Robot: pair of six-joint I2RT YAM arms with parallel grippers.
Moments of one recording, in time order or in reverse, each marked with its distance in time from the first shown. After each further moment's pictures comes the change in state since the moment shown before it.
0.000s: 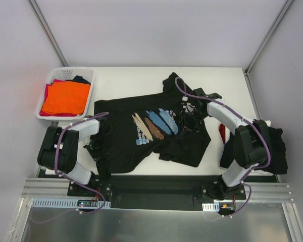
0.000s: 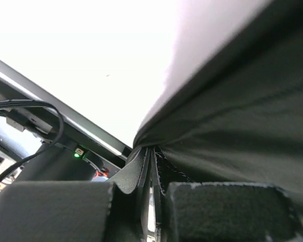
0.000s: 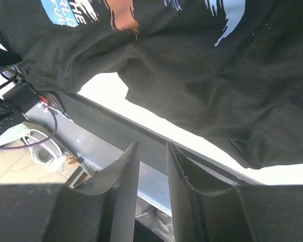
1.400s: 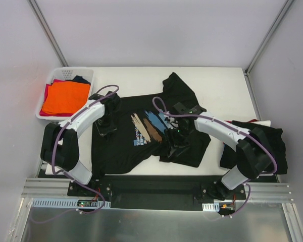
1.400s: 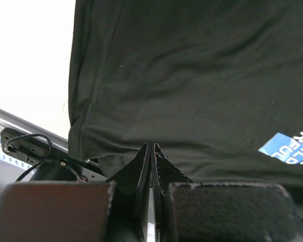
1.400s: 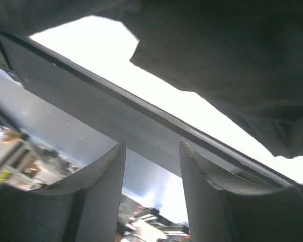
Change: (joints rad) left arm -0.108 0.032 0.437 -0.083 -0.082 0.103; right arm 0.281 -0.100 -0.097 -0.009 0.097 0.027
